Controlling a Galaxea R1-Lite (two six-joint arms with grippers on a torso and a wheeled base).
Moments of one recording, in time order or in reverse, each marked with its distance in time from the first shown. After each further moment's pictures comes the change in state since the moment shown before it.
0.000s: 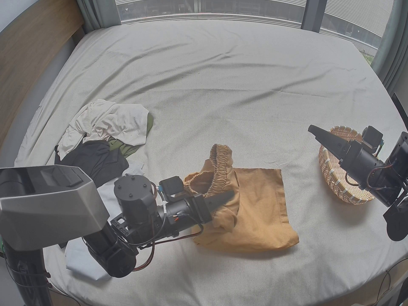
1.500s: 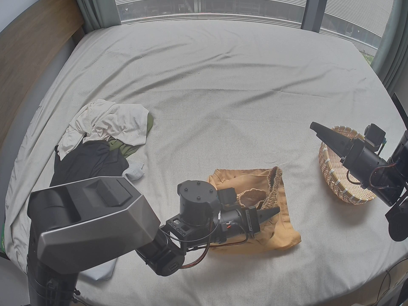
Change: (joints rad) left arm -0.141 0.162 -0.341 0.294 0.011 0.052; right arm 0.009 -0.023 -0.001 0.001 0.002 0.000
